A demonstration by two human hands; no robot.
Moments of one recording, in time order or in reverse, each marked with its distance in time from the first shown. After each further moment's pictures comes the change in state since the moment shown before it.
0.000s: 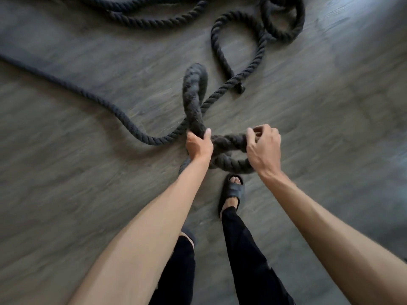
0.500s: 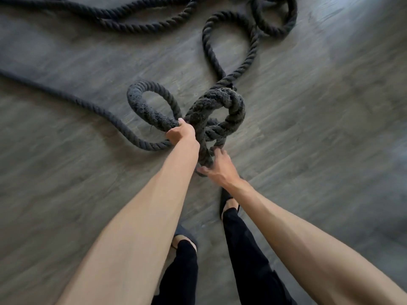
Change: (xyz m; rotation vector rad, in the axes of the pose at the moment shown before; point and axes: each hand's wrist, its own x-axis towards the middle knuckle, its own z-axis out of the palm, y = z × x) left_hand 0.039 0.043 0.005 -0.267 0.143 -0.349; right_hand -0.016 0.011 0.086 -0.011 -0.550 -0.089
